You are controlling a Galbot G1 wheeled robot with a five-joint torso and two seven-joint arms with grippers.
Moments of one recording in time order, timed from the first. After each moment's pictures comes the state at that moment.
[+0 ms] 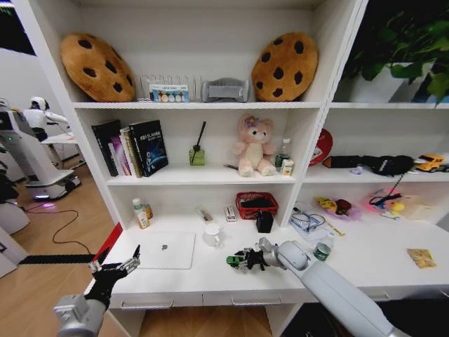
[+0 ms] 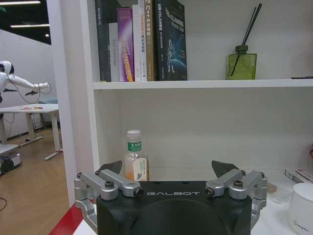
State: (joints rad) left arm 1.83 -1.35 -0.86 -2.38 -0.37 0.25 -0.02; right arm -0.80 0.87 -0.07 1.60 0.20 -0.49 -0.76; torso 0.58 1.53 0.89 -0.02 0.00
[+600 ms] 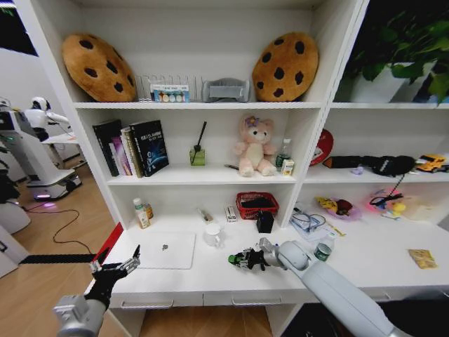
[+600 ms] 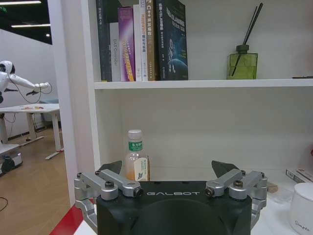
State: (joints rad) left arm 1.83 -1.35 -0.86 -2.38 -0.37 0.25 -0.02; right arm -0.83 0.85 -0.04 1.62 0.19 -0.49 -0.76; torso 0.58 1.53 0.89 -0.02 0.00
